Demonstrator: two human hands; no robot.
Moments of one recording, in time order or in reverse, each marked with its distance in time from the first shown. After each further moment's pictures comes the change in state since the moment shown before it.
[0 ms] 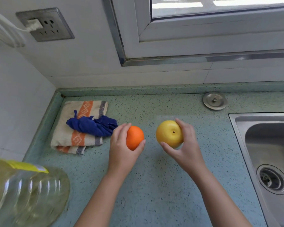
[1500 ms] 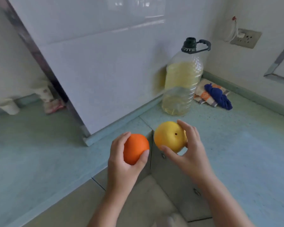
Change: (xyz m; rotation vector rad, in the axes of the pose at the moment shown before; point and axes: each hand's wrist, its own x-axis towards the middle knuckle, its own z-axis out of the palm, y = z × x) left_hand -0.501 0.017 -0.211 -0.082 0.943 -0.267; right_hand -0.386 -0.197 0.025 0.183 -0.672 -0.621
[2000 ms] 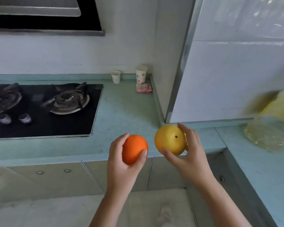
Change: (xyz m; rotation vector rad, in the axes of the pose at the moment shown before) left_hand -0.080 -0.029 -0.194 0.137 0.522 -0.230; right_hand -0.048 -0.122 0.158 0.143 -0.457 -0.279
